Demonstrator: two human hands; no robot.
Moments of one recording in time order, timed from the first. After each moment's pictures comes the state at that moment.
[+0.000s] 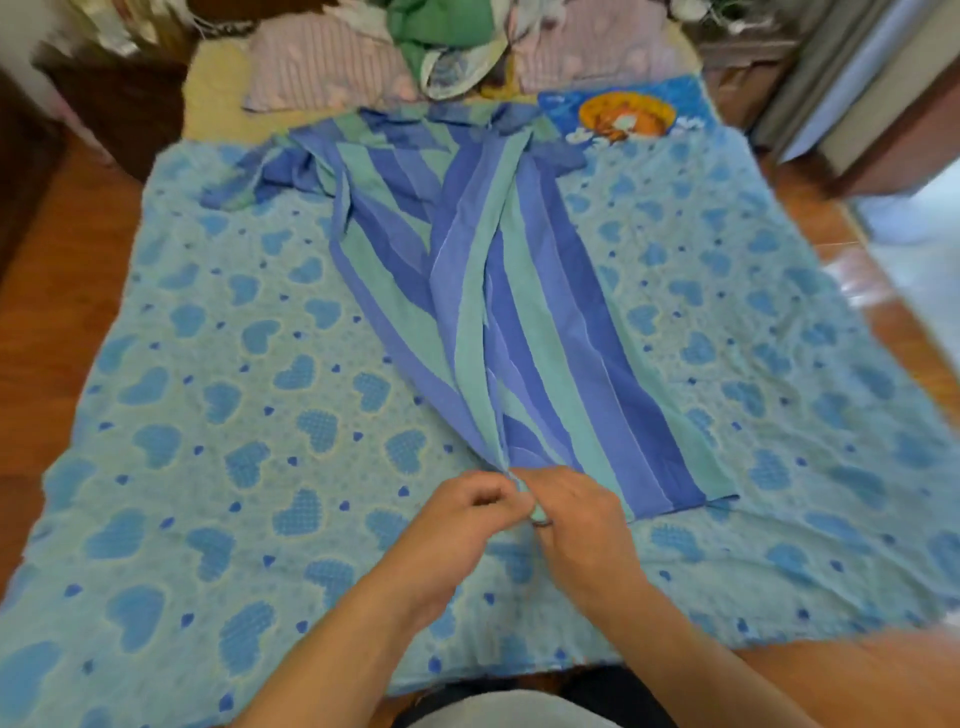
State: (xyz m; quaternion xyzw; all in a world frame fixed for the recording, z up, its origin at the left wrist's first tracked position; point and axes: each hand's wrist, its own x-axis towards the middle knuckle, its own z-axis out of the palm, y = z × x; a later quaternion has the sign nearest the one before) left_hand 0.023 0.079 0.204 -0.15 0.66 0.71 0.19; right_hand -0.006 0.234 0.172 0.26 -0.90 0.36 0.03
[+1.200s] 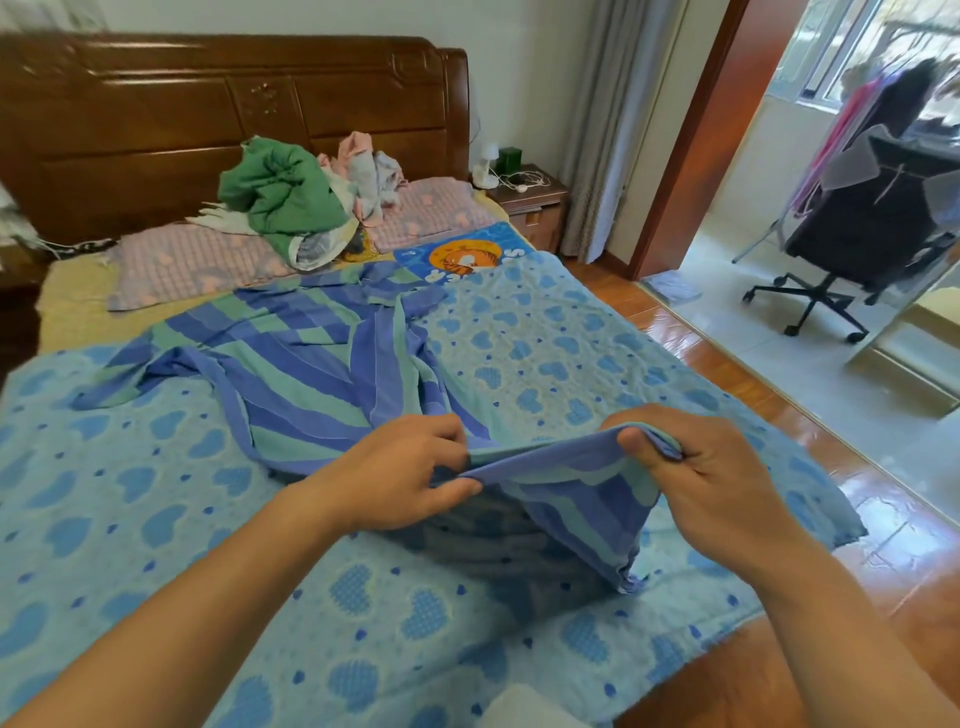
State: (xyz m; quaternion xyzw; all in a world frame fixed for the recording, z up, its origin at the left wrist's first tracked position) left_hand -0.080 0.029 0.305 0.45 0.87 0.21 -0.01; right_hand 0.026 0.299 0.377 0.13 -0.87 0.46 0.13
